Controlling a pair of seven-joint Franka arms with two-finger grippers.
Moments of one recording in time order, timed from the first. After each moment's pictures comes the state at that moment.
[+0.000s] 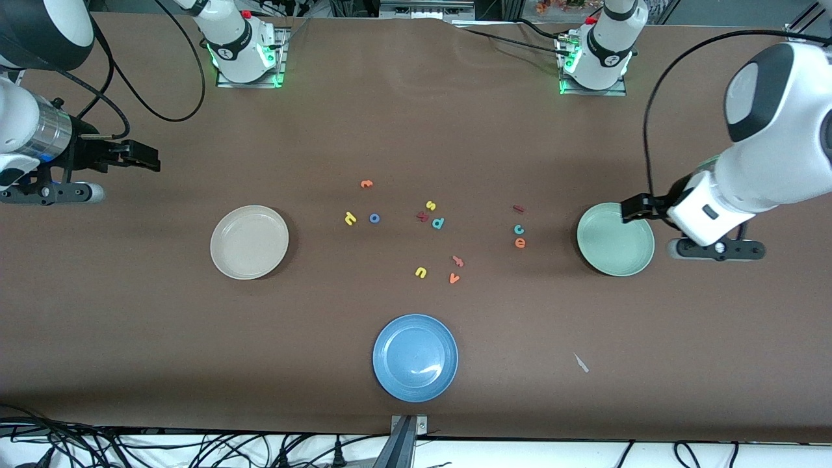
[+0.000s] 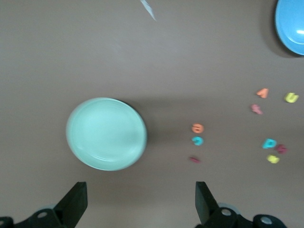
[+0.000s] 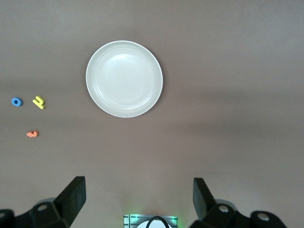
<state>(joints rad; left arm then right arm) -0.09 0.32 -0.08 -1.43 -0.07 1.59 -0.19 0.01 0.12 0.06 -1.58 0.00 1.51 0.03</state>
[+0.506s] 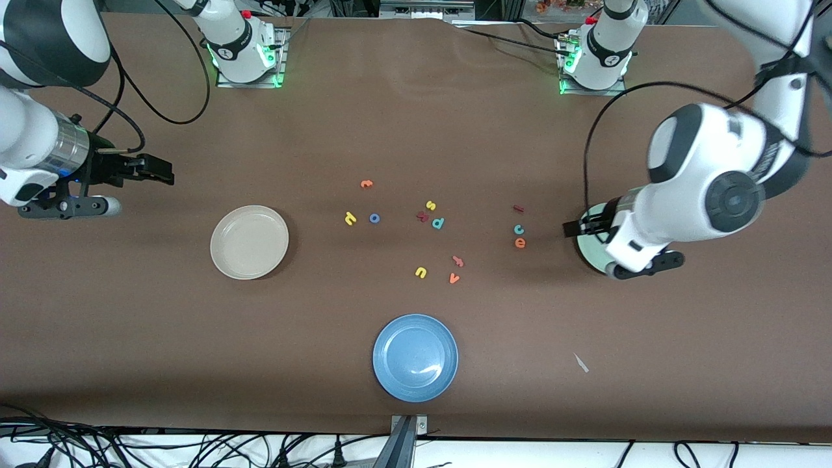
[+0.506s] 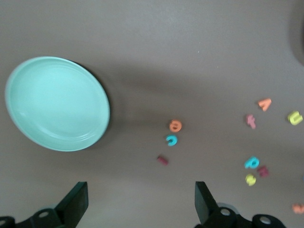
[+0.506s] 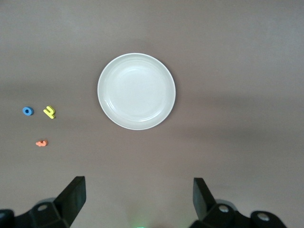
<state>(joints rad) -0.19 0.45 -0.08 -1.49 -0.12 1.71 -0.52 0.03 0.16 0.06 -1.58 0.03 1.57 0.04</state>
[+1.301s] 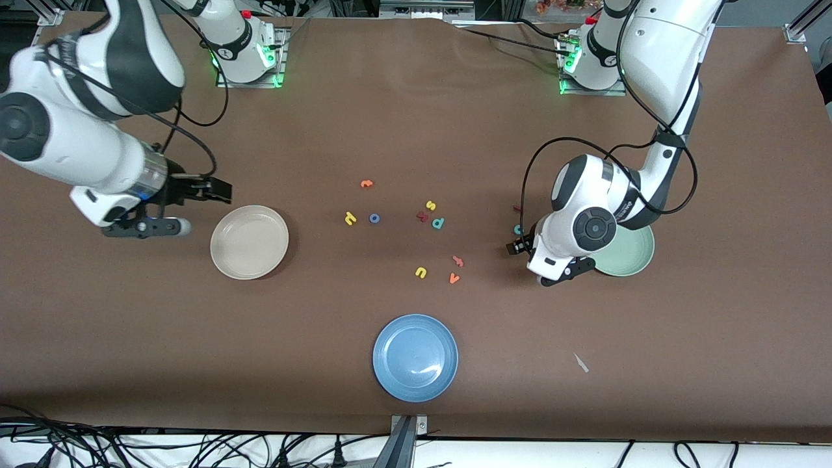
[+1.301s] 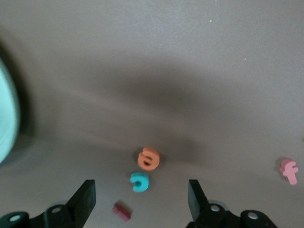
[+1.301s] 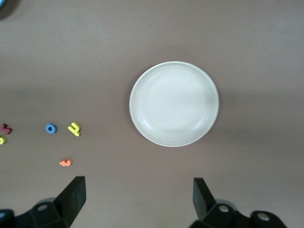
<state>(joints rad) -0.29 0.60 -0.09 -1.72 -0.12 2.12 -0.69 0.06 0.22 0.19 -1.67 0.04 1.75 0.23</state>
